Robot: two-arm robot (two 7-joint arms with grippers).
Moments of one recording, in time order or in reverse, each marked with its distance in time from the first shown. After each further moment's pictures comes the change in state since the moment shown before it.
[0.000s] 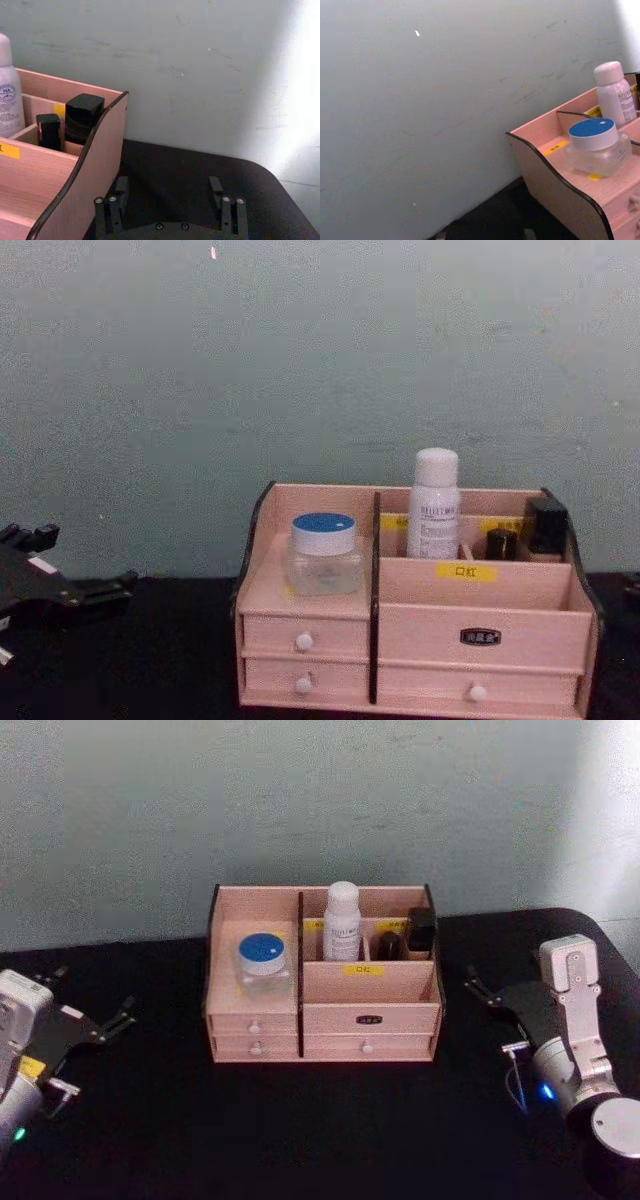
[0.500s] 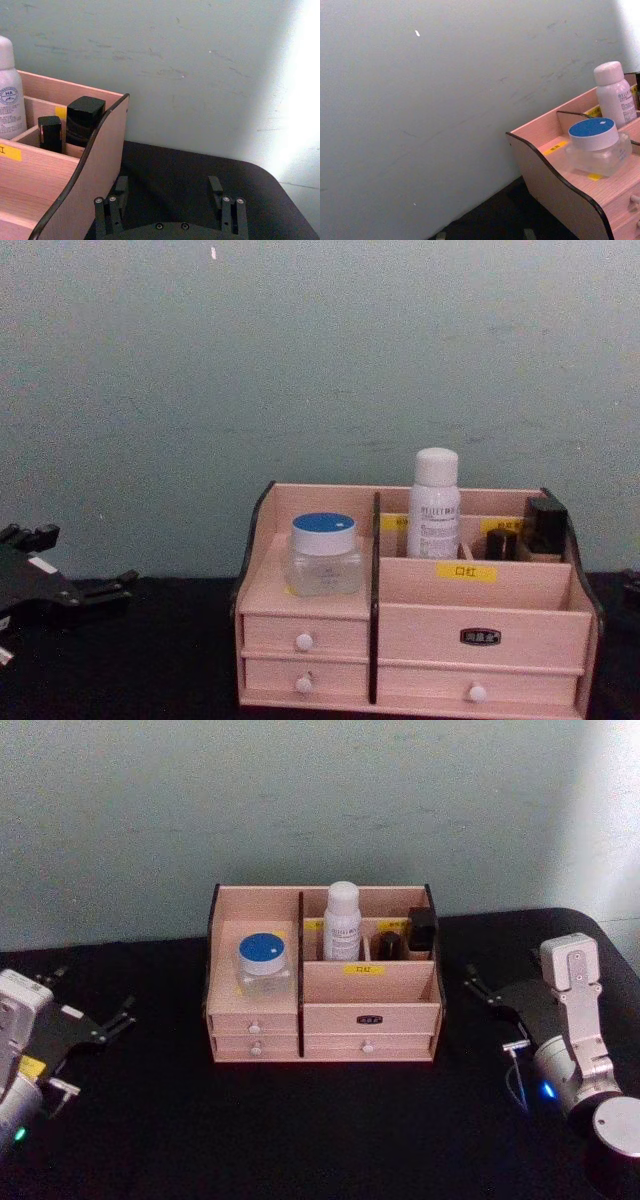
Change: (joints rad) left arm 0.000 0.000 0.000 0.000 0.000 0.000 0.000; right arm 0.000 0.005 -0.001 -0.006 0.002 -0.001 0.003
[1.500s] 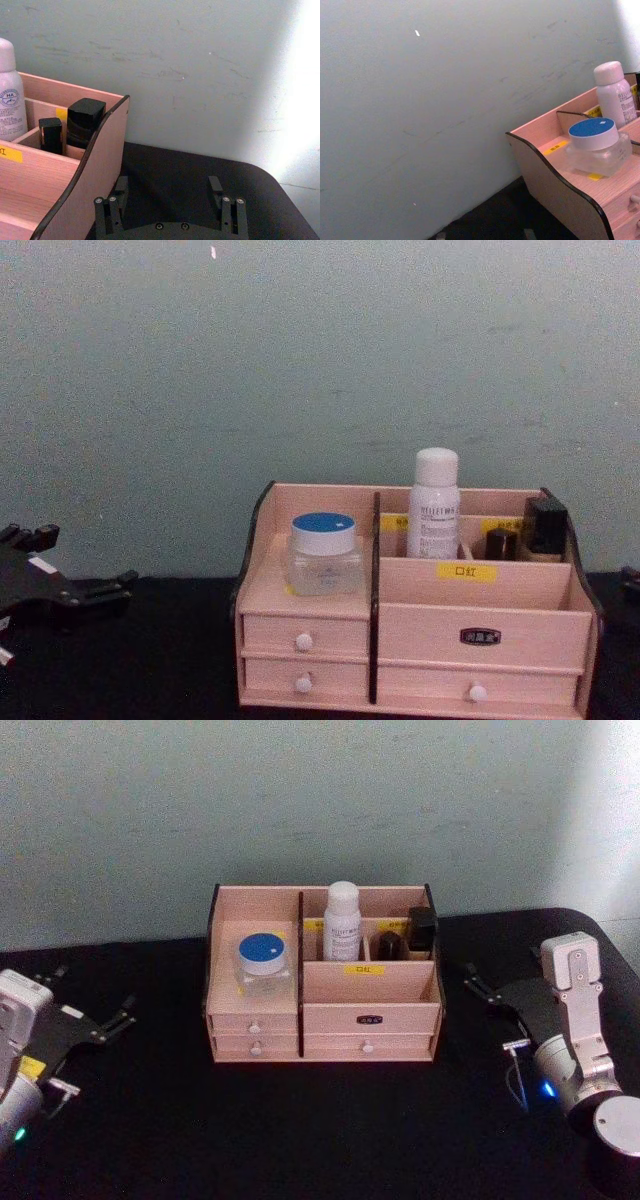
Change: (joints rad) left arm 0.000 0.000 0.000 0.000 0.000 0.000 0.000; right arm 0.000 0.002 -0.001 -0.003 0.003 -0.001 0.001
